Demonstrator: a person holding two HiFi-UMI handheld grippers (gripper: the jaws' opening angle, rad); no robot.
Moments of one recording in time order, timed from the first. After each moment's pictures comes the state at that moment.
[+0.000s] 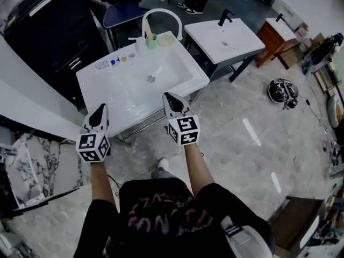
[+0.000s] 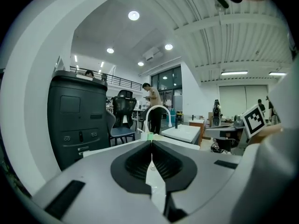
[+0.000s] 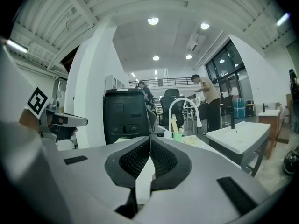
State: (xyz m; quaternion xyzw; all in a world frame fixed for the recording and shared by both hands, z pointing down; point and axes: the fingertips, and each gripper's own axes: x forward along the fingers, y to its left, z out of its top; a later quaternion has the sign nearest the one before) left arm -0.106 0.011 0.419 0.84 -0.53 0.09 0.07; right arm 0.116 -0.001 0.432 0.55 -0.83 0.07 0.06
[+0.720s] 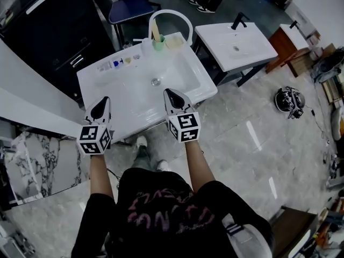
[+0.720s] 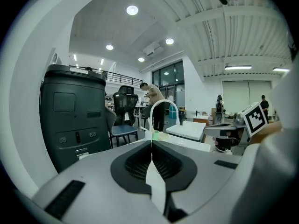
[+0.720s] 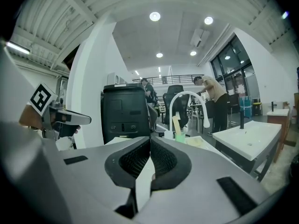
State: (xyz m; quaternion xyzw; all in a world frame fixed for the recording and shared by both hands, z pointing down) left arm -0.095 -0.072 0.436 0.83 -0.54 0.12 0.08; right arm 0.118 -0.087 0.451 0.52 -0.85 0.07 0.07
